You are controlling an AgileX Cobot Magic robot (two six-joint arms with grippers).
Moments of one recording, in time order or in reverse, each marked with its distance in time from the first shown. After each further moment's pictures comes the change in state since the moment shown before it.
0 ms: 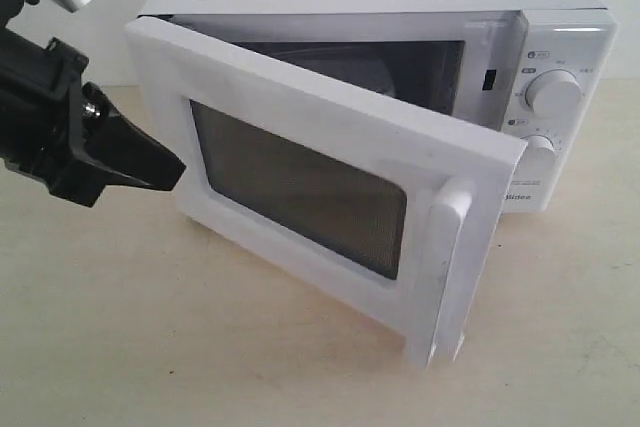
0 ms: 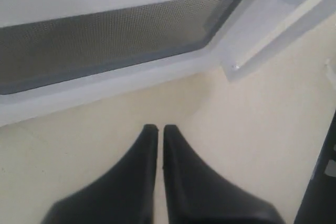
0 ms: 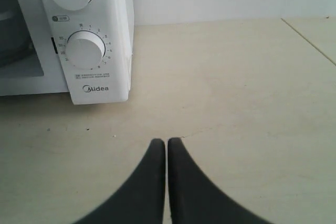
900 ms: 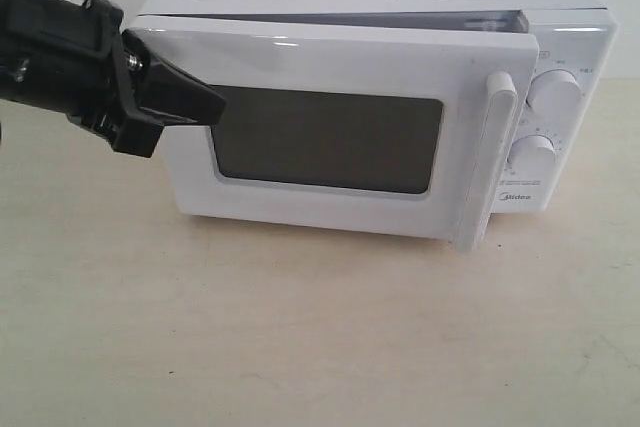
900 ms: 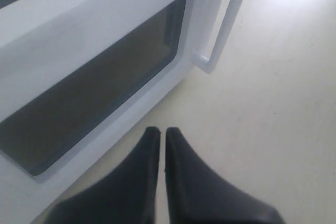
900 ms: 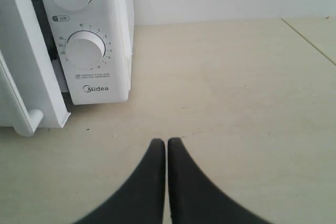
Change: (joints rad) left arm 0.000 0.072 -0.004 -0.286 -0.191 0.354; right arm 0.000 0.000 0.000 0.000 0.000 0.000
